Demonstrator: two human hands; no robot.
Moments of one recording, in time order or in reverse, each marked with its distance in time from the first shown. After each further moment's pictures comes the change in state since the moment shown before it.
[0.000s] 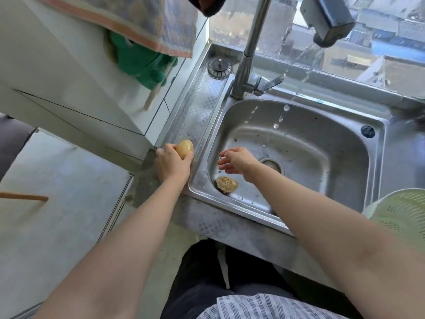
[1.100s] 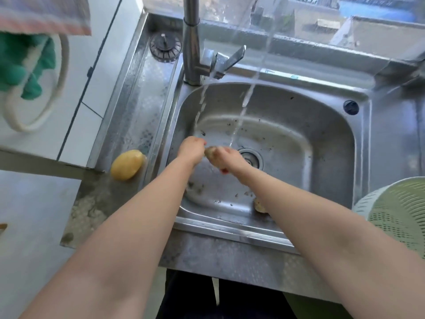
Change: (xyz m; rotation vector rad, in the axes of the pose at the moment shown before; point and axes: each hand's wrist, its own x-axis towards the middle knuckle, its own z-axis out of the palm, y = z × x) left_hand 0.041 0.086 0.139 -0.312 -0.603 -0.062; right_hand 0.080 0.063 -0.061 -0.116 0.121 -0.033
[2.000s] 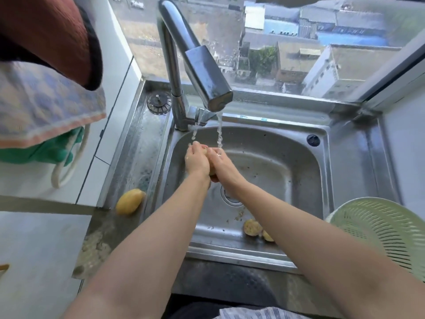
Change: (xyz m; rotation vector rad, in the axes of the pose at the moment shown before) left_hand -0.058 0.095 0.026 -0.617 0.191 0.055; right_hand -0.062 -0.080 -0.044 0.337 0.018 -0.251
